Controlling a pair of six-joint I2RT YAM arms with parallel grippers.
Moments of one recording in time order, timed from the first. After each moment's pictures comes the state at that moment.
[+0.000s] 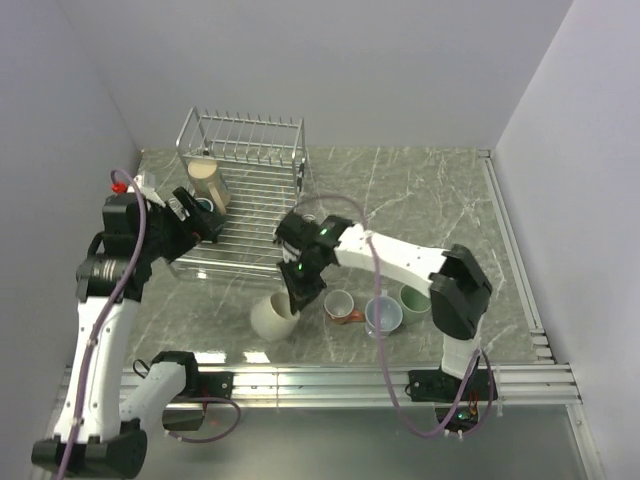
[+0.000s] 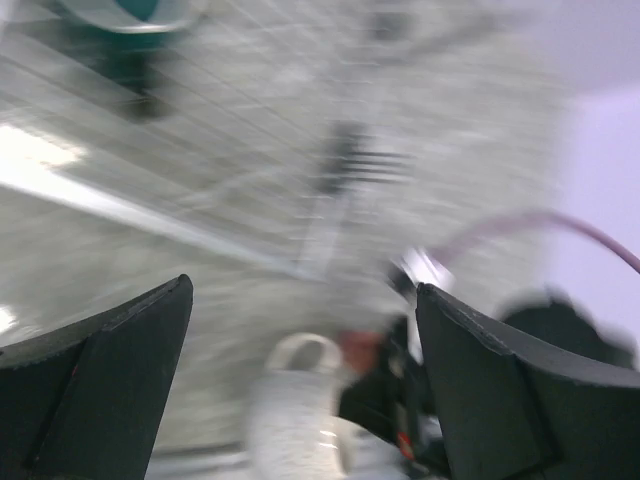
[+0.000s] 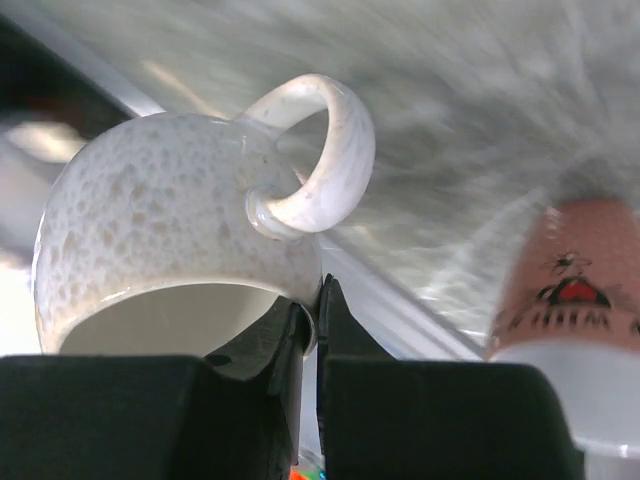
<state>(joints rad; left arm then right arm) -0.03 0.90 1.18 -0.90 0.16 -0.65 0.99 1.86 1.51 -0.94 -0.33 0.53</state>
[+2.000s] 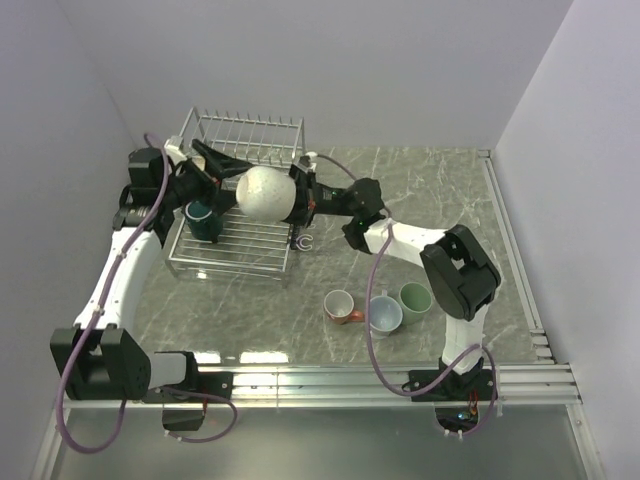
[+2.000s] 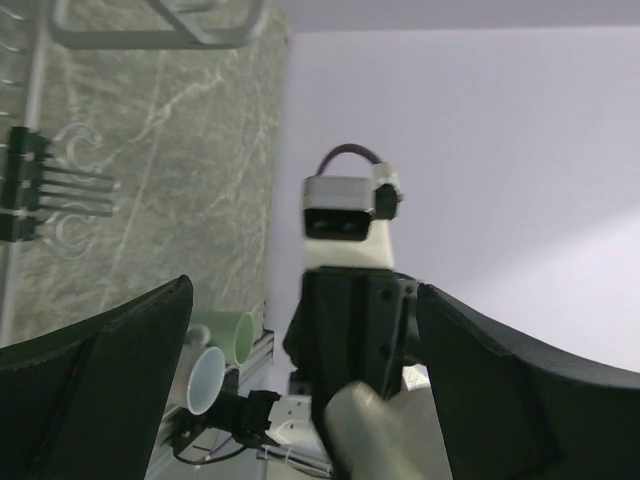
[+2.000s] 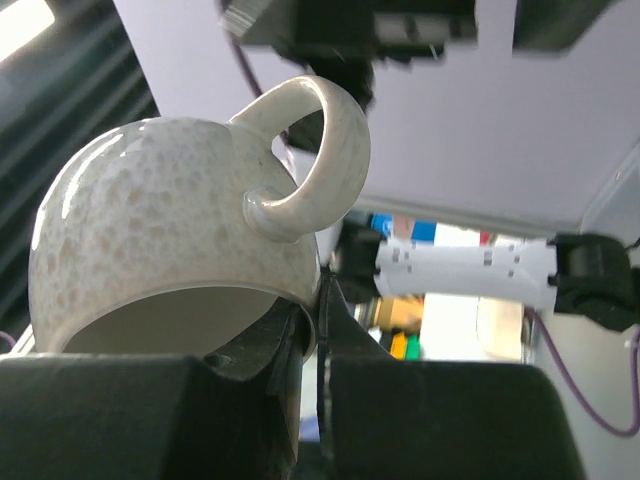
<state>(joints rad) 0.01 1.25 1.13 -0.23 0.72 -1.18 0.65 1.89 1.22 1.21 -0.96 2.02</state>
